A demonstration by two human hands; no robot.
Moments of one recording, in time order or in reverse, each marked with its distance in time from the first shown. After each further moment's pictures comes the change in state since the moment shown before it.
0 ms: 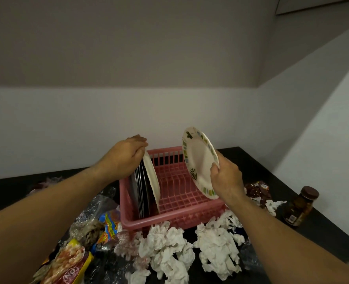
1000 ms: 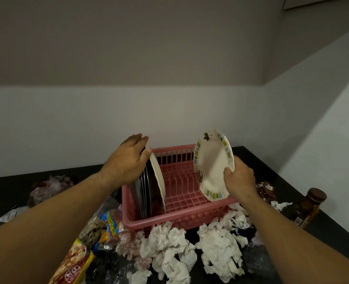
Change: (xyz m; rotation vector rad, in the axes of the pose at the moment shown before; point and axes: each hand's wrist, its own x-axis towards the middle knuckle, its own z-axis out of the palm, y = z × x) left_hand -0.005 0.000 0.017 0.081 0.038 -0.098; right_hand 0.013 0.034 -0.003 0.098 0.018 0.204
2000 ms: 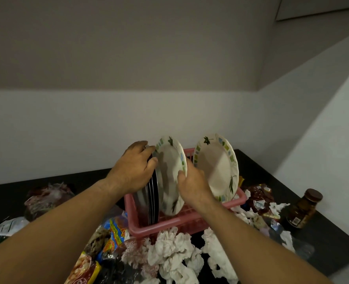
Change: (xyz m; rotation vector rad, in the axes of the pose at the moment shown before) left_hand 0.001 -0.007 0.000 -0.044 0.001 0.092; right_hand -0.052 -0.096 0.068 0.056 -0.239 -0.166
